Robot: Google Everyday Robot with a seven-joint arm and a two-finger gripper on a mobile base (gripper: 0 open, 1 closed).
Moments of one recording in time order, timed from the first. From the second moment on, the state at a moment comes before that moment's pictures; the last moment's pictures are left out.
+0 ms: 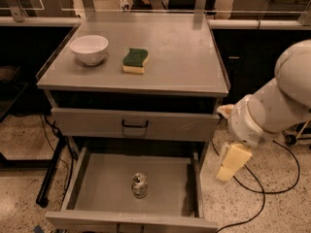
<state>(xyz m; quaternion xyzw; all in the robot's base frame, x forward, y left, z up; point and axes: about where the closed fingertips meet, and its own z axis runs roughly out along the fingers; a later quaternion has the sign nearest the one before) 0.436 -0.163 0.810 -0.61 0.76 0.05 0.19</state>
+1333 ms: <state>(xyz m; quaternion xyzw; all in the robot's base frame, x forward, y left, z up) 0.430 -0.091 0.634 -0.59 0.76 0.19 0.20</state>
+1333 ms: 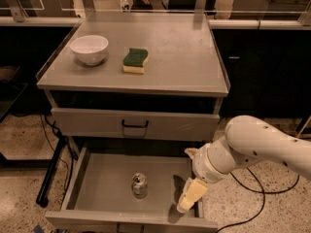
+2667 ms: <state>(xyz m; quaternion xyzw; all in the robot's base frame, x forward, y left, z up) 0.466 -0.067 0.551 -0.55 0.75 0.25 0.26</state>
